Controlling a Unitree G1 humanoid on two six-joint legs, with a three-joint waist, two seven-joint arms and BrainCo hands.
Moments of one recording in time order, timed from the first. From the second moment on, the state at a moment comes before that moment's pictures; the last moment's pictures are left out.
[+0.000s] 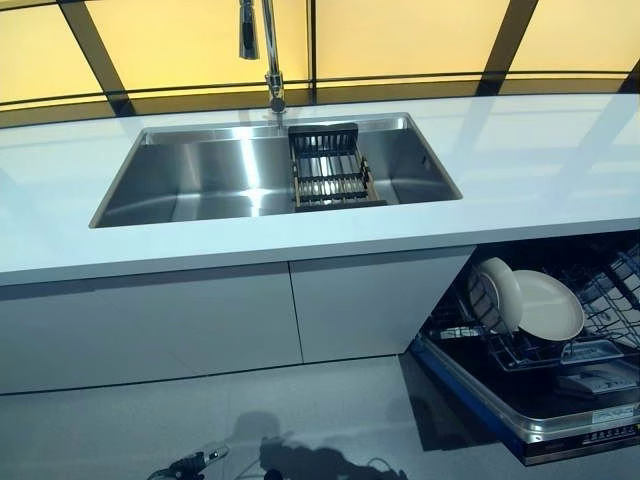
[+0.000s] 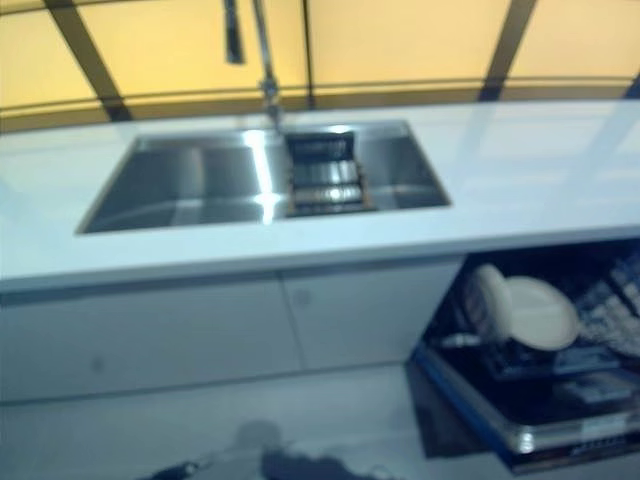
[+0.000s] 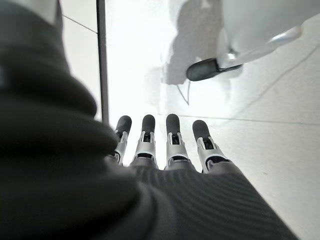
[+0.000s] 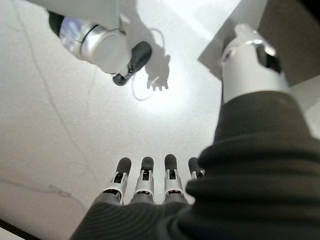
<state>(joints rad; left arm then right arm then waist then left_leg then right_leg) -0.10 0.35 -0.15 1.27 -0.37 0.05 -0.14 -0.04 -0.42 -0.17 1.34 0.76 0.34 -0.17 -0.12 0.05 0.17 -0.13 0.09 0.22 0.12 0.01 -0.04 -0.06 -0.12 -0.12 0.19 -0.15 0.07</state>
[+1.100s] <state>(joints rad) -0.15 0.39 -0.13 1.17 -0.43 0.05 -0.14 -0.25 -0.57 -0.20 1.27 0.89 0.27 -0.21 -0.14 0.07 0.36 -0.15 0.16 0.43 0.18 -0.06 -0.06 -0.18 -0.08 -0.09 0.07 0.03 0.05</state>
